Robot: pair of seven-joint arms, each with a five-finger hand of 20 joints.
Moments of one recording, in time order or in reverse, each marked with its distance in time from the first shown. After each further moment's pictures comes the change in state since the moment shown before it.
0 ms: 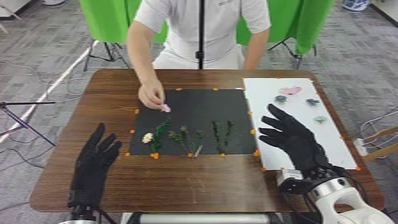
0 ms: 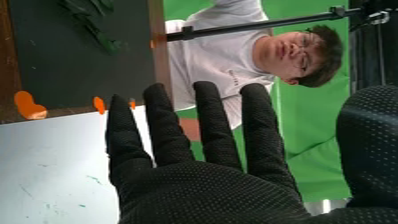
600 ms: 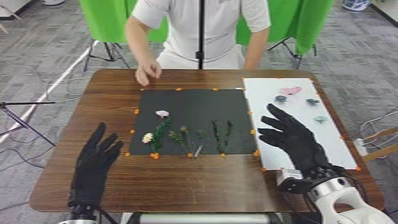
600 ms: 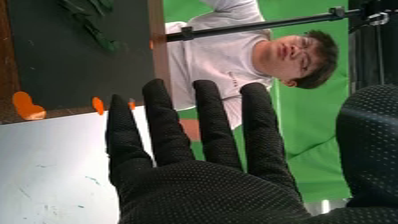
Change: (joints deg) left arm 0.0 0.0 0.0 -0.4 0.1 -0.3 -0.3; right arm 0.2 0.1 -0.1 0.0 -0.2 0.0 0.0
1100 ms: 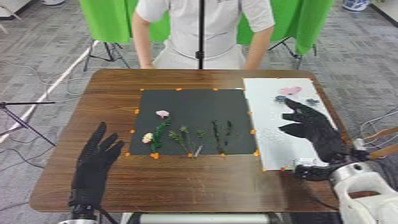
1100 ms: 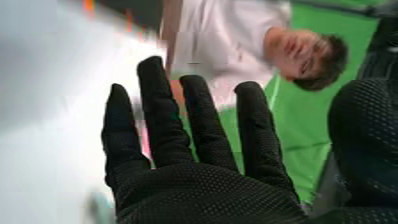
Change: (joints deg) left arm -0.1 0.7 0.4 -0.1 -0.1 0.2 0.2; right arm 2.7 7.5 5.7 -1.5 -13.5 7.9 10.0
